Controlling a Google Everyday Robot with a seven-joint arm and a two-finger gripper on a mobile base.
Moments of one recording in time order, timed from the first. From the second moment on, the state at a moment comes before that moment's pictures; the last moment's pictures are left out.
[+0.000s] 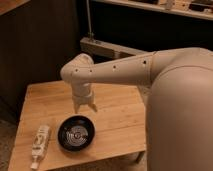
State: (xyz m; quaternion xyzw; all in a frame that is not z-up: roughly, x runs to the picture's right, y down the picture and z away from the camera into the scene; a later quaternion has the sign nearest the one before) arm -0.102 0.096 0.704 -0.26 0.23 0.64 0.68
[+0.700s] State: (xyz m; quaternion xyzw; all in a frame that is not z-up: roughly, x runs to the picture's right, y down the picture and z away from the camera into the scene) arm -0.105 0.088 0.709 -0.27 0.23 0.65 0.67
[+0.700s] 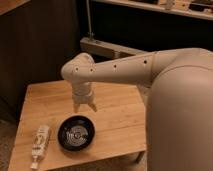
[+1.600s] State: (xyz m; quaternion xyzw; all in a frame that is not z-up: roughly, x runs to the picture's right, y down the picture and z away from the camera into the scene) arm -0.147 0.028 0.748 -0.39 0.20 0.63 0.64
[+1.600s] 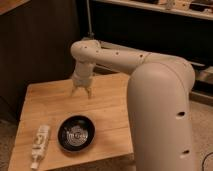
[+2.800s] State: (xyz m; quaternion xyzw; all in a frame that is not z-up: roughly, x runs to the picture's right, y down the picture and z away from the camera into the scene) arm -0.215 0.096 0.682 -0.44 0.13 0.67 0.58
